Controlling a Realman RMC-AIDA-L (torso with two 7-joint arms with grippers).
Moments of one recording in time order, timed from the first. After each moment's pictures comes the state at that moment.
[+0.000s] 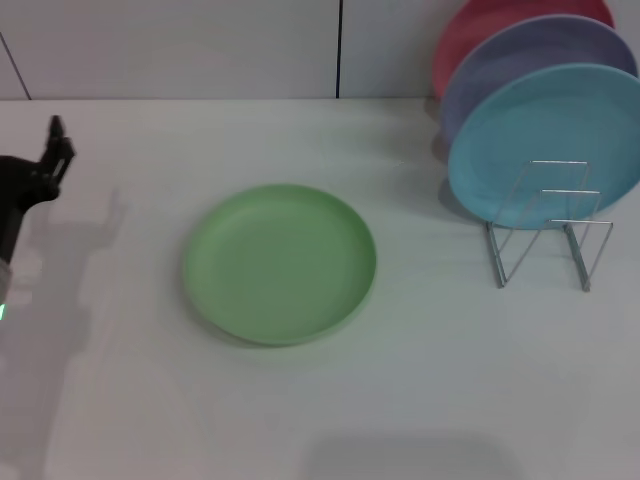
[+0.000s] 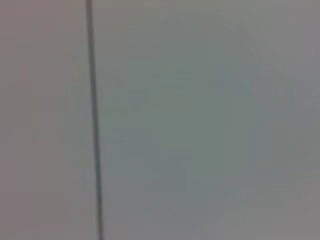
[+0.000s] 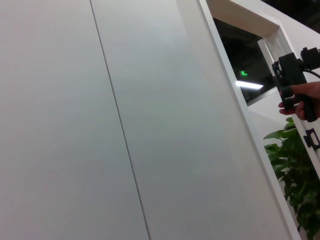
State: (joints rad) left arm -0.32 -2.02 -0.93 -0.53 2.21 1.03 0.21; right arm 0.17 2.09 0.19 0.21 -0.84 -1.74 0.18
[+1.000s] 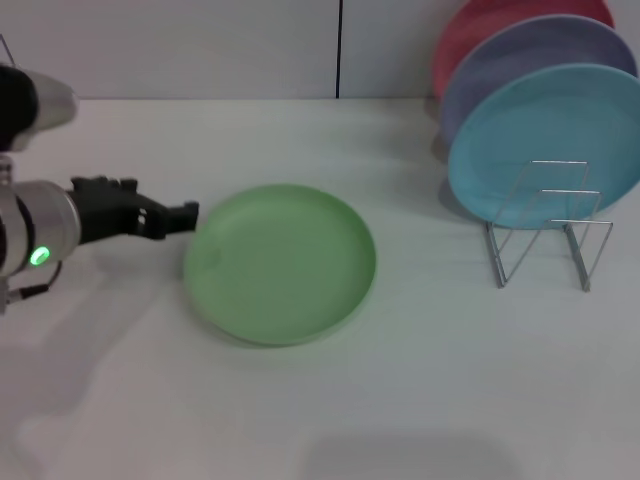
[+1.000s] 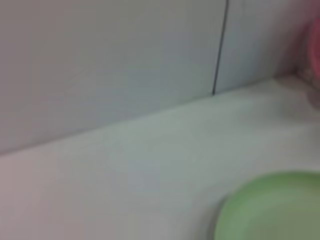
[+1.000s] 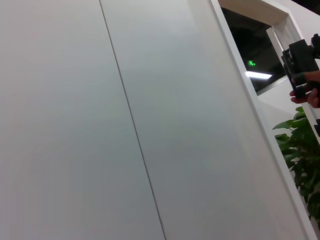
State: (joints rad) left arm -0.21 -2.07 -1.53 -1.52 2.56 -0.83 0.40; right arm 0.18 2.09 0.17 0.23 -0.84 -1.72 0.18
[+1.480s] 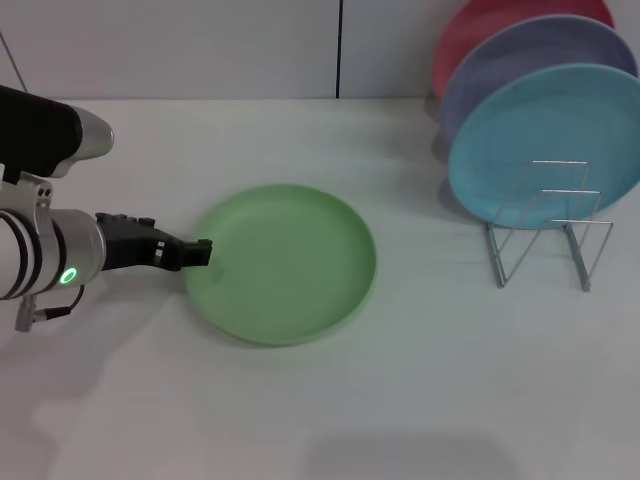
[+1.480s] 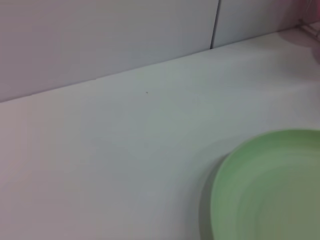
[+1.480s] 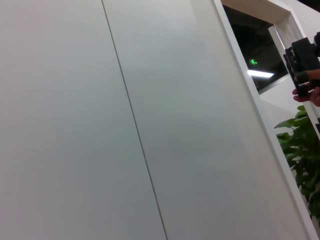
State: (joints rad) left arm -0.29 -2.07 -1.52 -1.35 2.56 -0.82 0.39; right arm 0.17 2.09 0.16 0.23 -0.84 -1.72 0.18
